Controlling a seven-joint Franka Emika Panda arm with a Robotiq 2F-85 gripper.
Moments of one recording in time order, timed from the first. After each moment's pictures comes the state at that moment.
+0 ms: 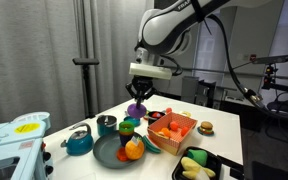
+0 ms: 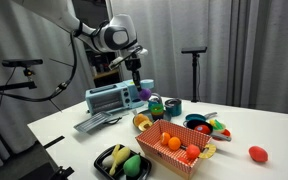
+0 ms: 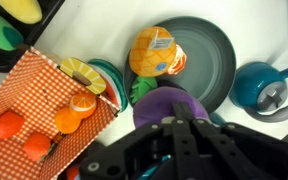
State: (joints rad) arm 0.03 0.22 -0.02 -1.91 0.04 2.30 0.83
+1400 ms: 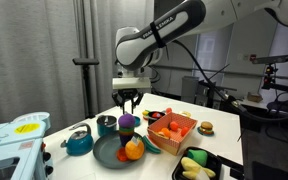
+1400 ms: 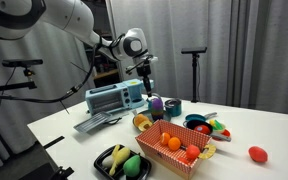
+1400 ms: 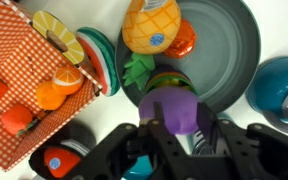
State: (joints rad) arm 0.08 0.54 -0.06 -1.54 -0.07 2.13 0.82
